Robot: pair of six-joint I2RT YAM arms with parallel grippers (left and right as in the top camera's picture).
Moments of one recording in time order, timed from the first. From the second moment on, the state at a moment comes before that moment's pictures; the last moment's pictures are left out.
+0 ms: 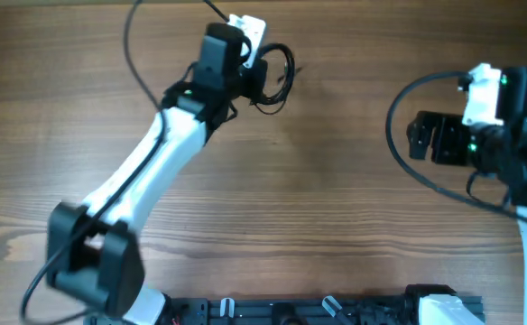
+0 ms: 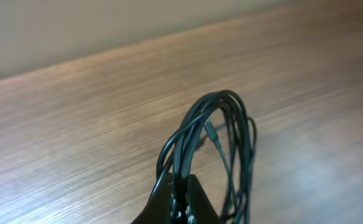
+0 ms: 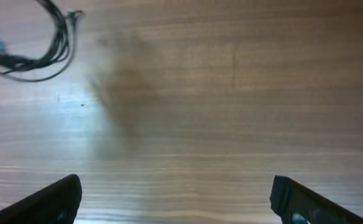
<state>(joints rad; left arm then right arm) -0.41 1.71 1.36 -0.29 0.03 -0.02 -0.01 1.22 1.53 -1.31 -0.10 0.07</state>
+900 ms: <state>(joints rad) -0.29 1.51 1.36 -0.25 0.82 -0.34 -0.01 1.48 1.45 -0.82 -0.73 -0.02</state>
